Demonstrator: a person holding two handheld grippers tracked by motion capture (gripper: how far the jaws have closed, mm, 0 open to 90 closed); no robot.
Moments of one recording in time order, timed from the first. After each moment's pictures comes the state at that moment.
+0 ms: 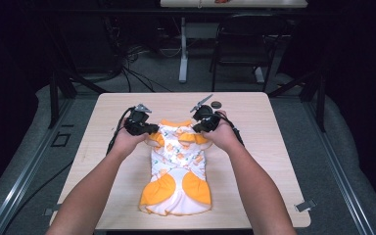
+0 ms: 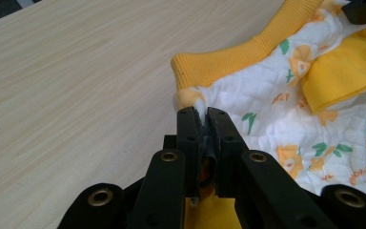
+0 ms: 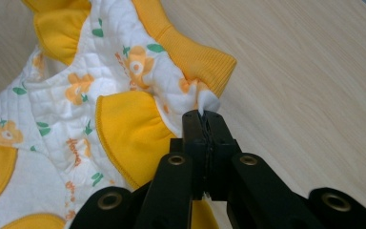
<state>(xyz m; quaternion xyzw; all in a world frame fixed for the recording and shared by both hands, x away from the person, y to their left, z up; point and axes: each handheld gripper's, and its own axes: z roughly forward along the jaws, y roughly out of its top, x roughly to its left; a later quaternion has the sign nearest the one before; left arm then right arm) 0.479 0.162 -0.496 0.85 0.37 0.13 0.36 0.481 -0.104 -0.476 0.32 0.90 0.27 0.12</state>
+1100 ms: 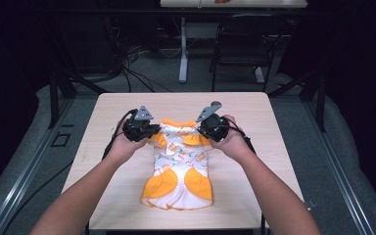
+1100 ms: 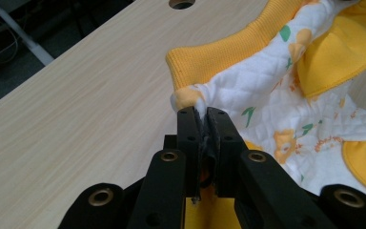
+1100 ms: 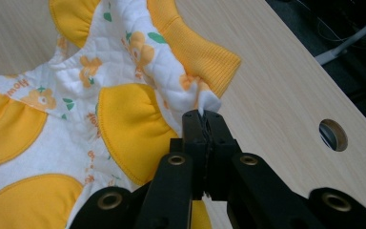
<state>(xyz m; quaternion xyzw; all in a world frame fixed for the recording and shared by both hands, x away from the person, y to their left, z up) 0.443 0.152 -0.472 0.86 0.28 0.19 0.37 0.432 -0.121 -0.458 0.23 0.90 0.30 0.22</state>
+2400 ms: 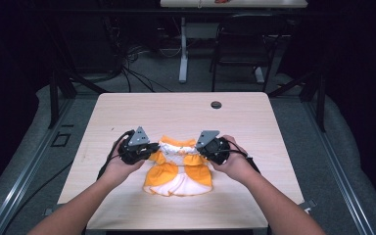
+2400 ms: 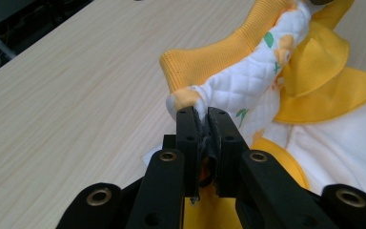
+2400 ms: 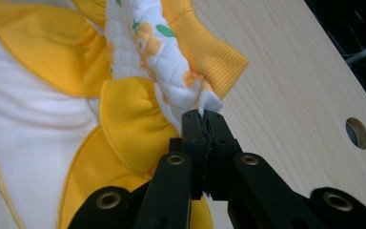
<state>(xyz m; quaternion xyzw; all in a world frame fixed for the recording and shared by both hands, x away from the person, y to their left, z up) 0.381 0.161 -0.498 0.87 0.24 0.19 0.39 0.373 -0.120 -0.484 0.18 0.91 0.28 0.23</state>
